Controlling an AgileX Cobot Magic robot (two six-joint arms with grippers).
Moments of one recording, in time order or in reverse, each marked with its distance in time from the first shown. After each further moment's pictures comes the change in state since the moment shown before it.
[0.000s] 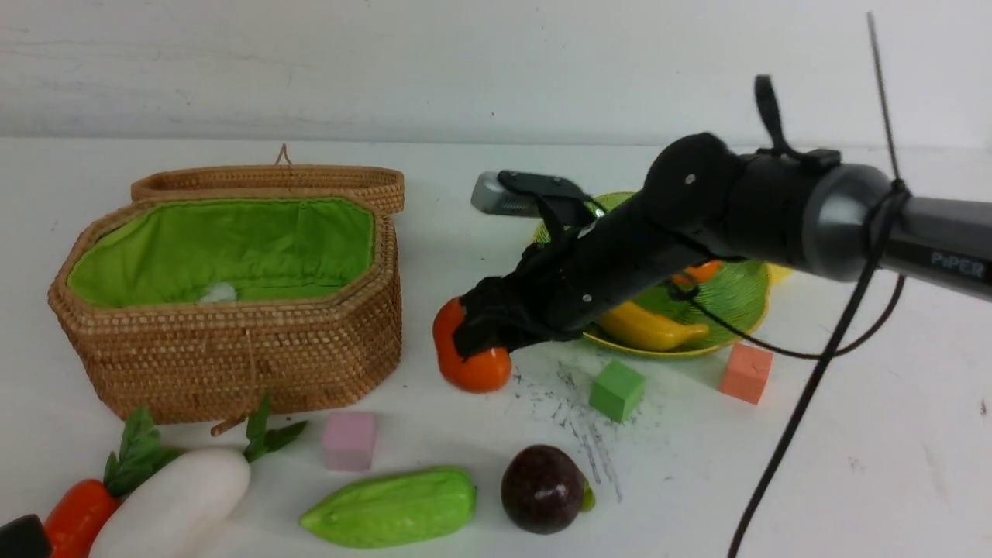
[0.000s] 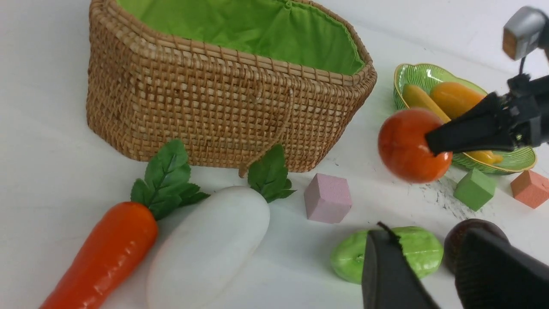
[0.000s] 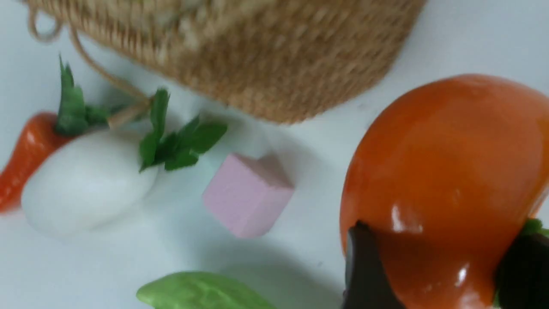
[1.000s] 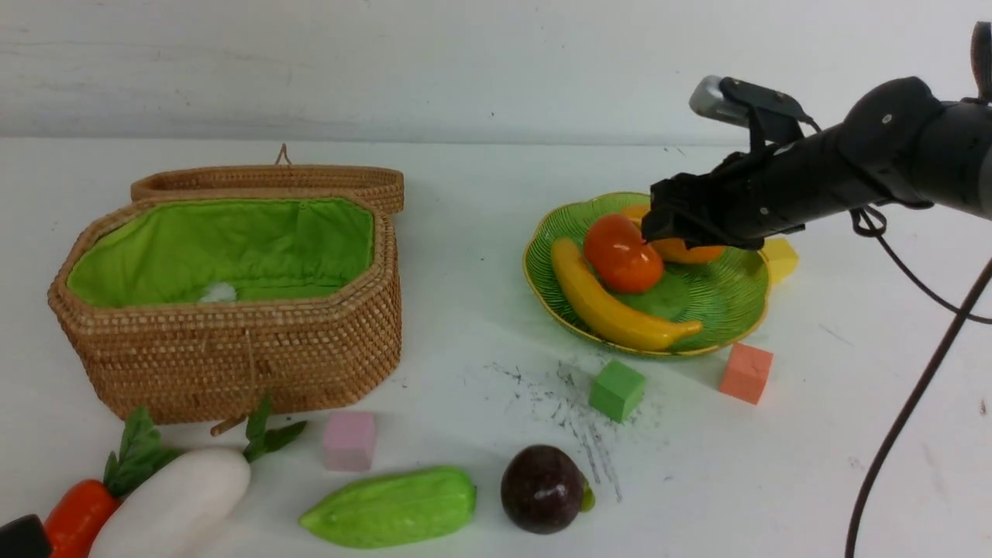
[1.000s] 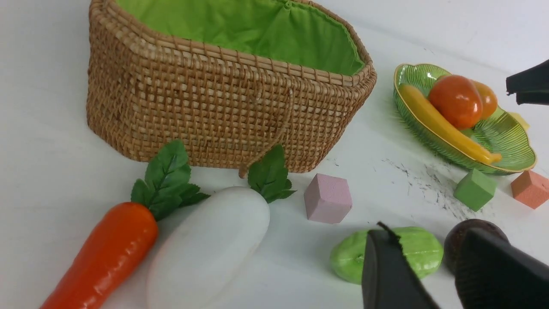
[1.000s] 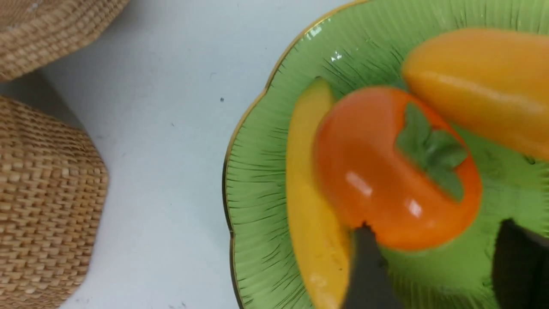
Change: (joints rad) right arm -0.307 -0.011 0.001 -0.071 -0.145 0.038; left arm 0.000 0.000 0.000 0.000 0.000 0.000
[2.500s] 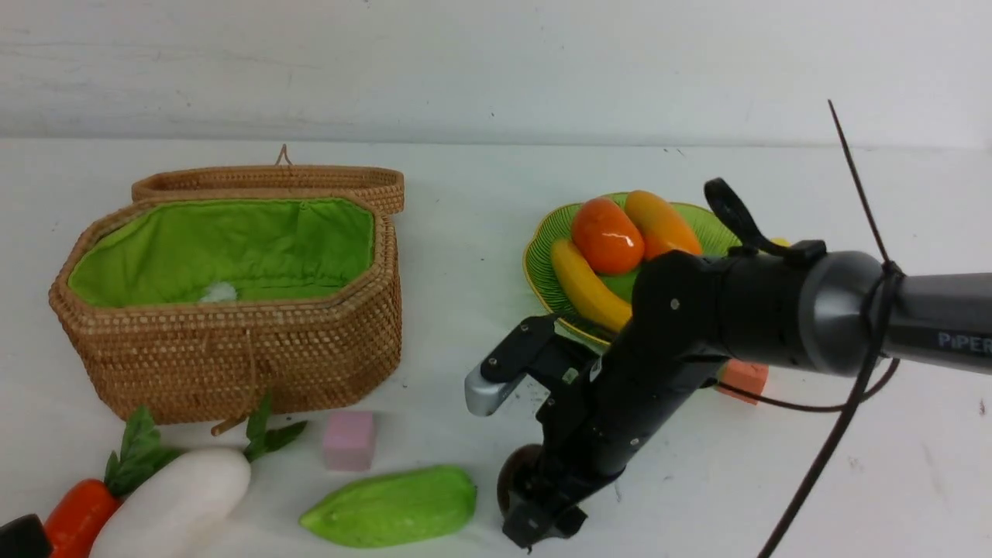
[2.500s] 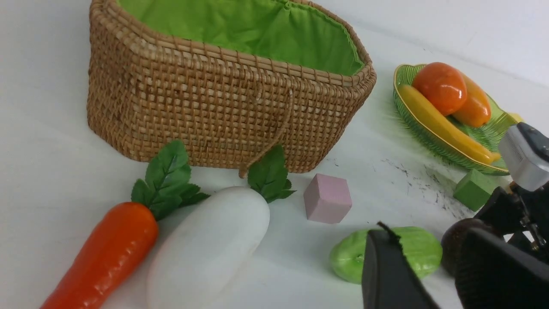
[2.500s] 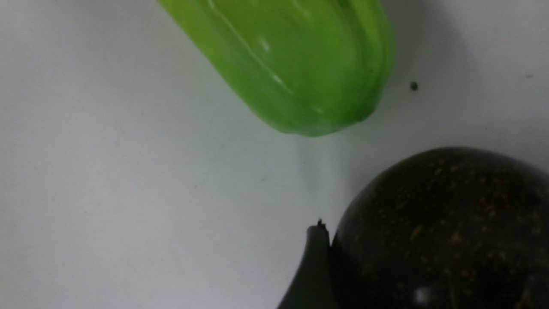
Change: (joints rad) right arm 0.429 -0.013 0.280 -0.182 0.190 -0.337; left arm 0.000 0.000 0.000 0.000 0.000 0.000
